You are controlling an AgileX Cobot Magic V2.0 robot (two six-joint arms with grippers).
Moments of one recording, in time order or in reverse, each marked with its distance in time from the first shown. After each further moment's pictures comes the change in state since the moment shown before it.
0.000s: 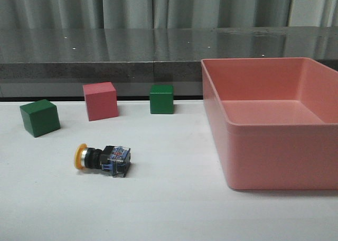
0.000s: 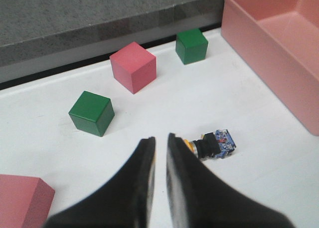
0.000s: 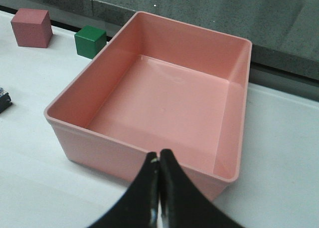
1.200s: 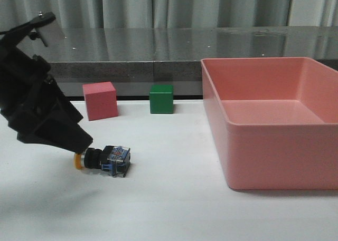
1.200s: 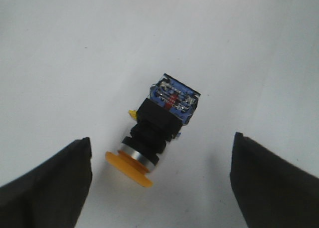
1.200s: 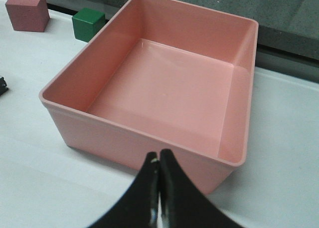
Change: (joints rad) left arm 0.000 0.837 -0.101 -0.752 0.081 1.394; right arm 0.000 0.000 0.056 0.000 -0.017 0.002
